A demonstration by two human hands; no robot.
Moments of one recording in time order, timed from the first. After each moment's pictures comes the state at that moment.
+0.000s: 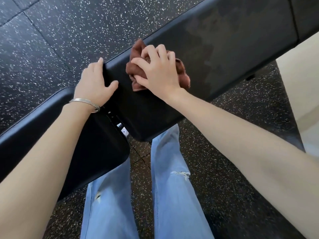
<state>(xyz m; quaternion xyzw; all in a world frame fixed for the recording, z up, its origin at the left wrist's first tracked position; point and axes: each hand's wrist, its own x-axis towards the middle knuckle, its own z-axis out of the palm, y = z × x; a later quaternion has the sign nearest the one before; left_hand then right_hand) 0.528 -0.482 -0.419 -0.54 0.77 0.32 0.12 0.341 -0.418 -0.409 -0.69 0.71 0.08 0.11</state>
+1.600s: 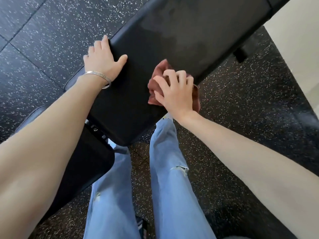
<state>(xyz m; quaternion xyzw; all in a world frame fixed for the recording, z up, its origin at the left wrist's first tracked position) 0.385 -0.495 -0.424 -0.51 0.82 0.23 0.15 0.270 -0.301 -0.422 -0.58 0.82 -0.01 0.00</state>
